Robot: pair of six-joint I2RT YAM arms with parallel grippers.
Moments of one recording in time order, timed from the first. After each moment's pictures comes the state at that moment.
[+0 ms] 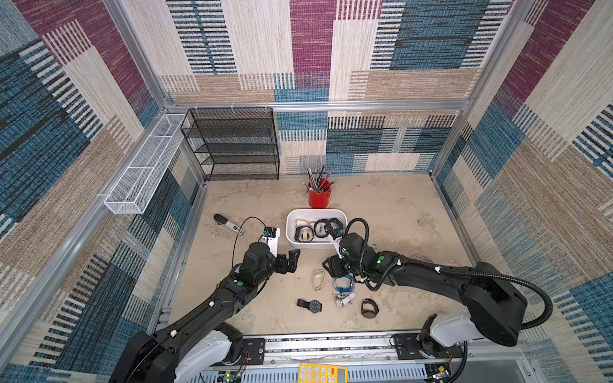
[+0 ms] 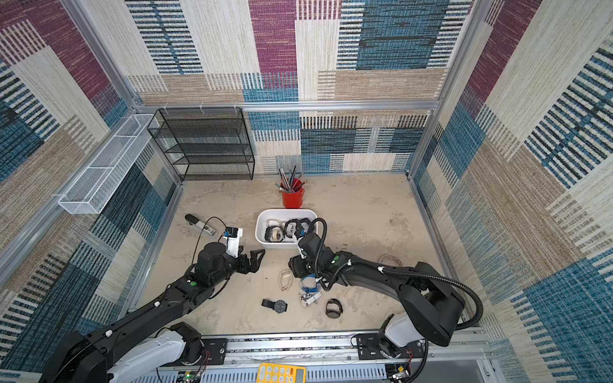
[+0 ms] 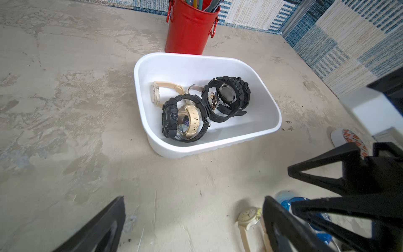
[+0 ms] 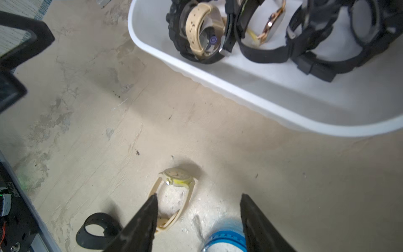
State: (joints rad) left arm -0.52 0.99 0.40 0.10 0.03 -0.35; right arm 0.85 1.46 0.78 -0.16 -0.03 0.44
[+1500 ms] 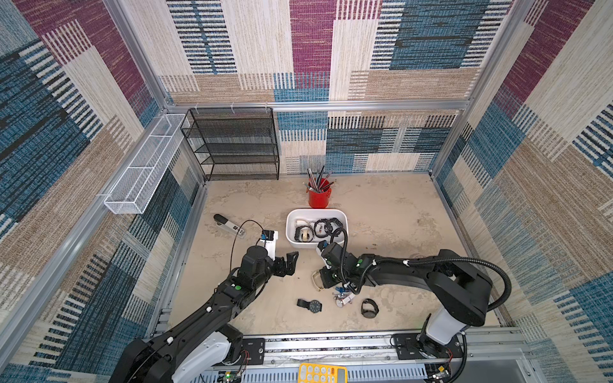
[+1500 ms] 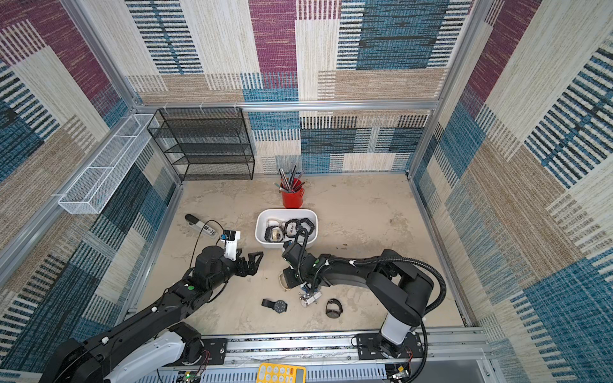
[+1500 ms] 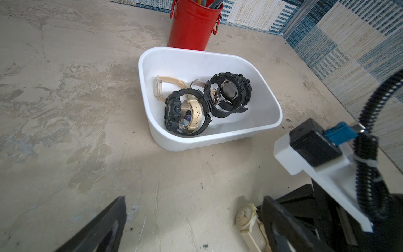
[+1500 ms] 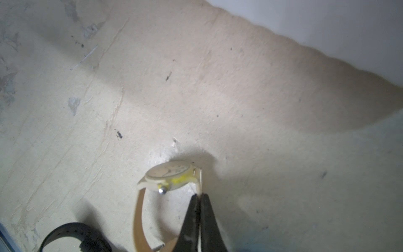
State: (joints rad) left arm -0.52 0.95 0.37 0.08 0.02 -0.37; right arm 0.94 1.67 0.86 -0.20 -0.01 0.49
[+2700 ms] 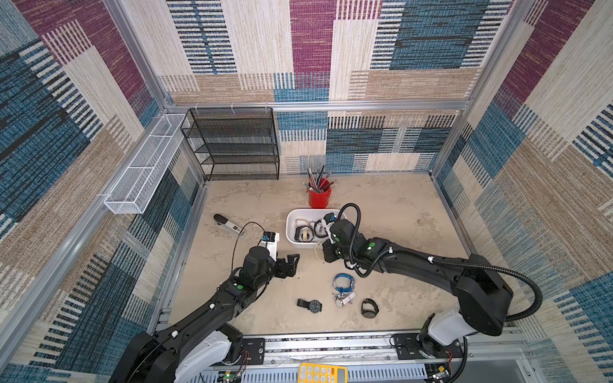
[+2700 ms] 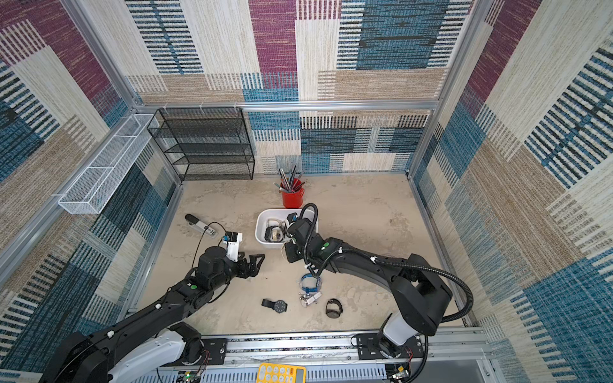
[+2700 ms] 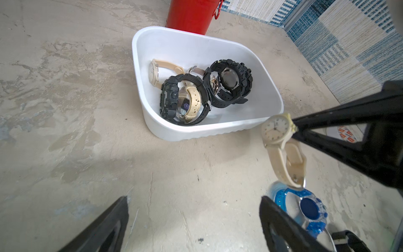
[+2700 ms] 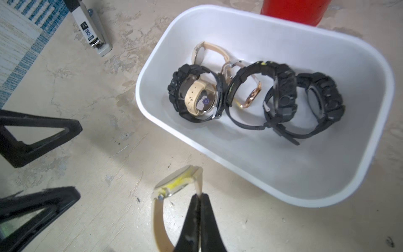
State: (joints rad) left arm -0.52 1.00 0.36 0.11 0.06 -0.41; right arm 0.82 1.55 1.01 -0.23 0.09 0.39
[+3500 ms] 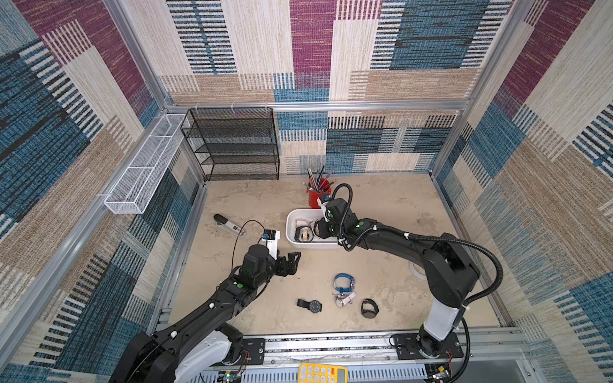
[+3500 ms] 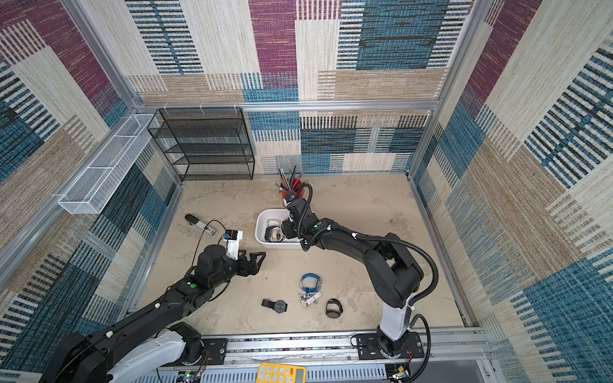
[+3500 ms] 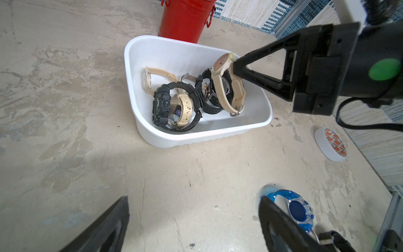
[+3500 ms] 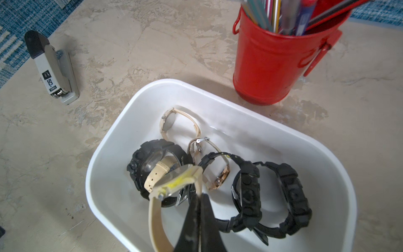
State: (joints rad) left arm -0.52 0.99 0.38 0.10 0.08 -0.42; right arm 0.70 1.82 1.24 -0.14 0.08 0.25
